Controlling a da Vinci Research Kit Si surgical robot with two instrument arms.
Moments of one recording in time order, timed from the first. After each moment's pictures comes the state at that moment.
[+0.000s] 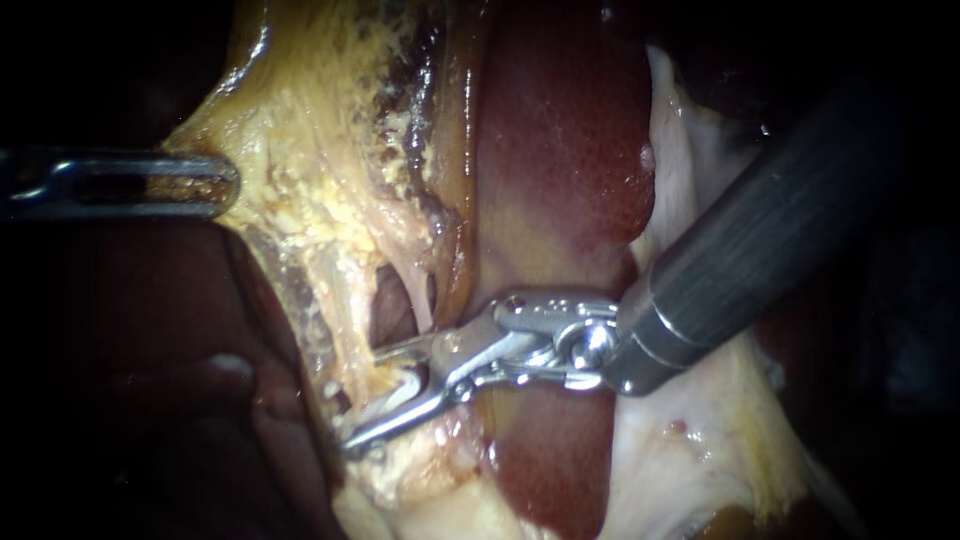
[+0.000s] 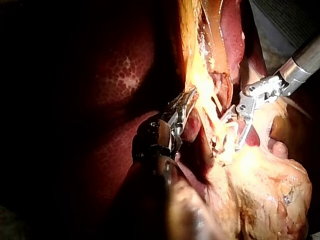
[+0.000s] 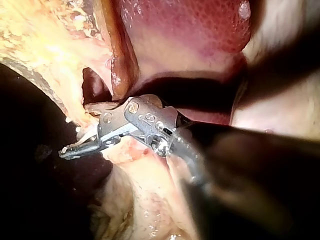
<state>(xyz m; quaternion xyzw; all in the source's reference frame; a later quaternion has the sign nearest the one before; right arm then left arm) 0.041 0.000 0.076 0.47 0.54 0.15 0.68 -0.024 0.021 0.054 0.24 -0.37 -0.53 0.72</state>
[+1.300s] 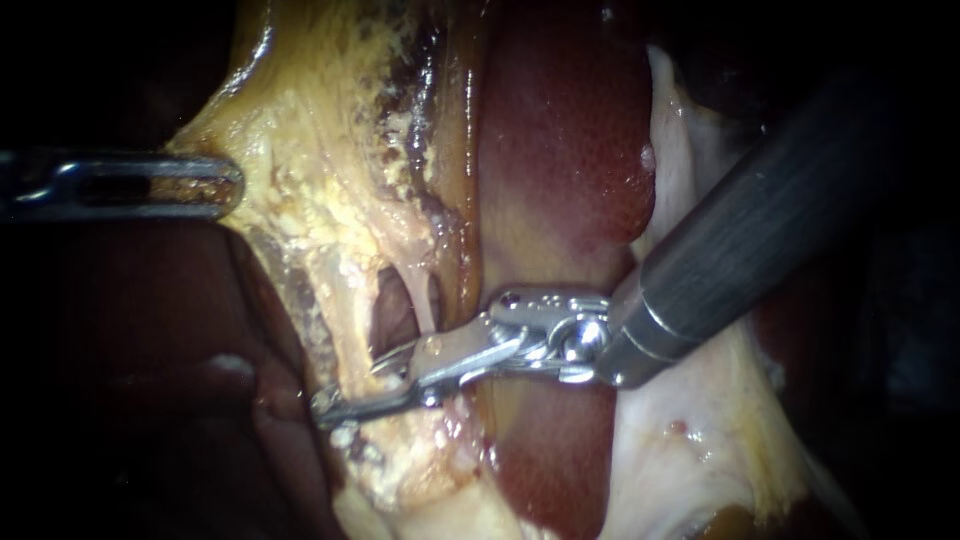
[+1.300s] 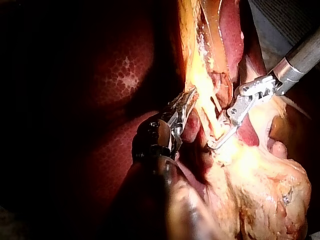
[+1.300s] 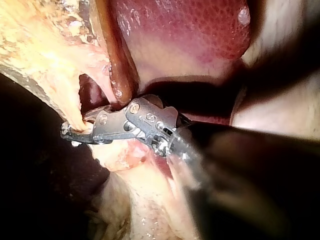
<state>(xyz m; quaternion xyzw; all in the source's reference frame) 0.041 0.000 0.078 0.44 0.53 0.15 0.71 -0.024 0.021 0.055 0.24 -0.37 -0.53 0.72</state>
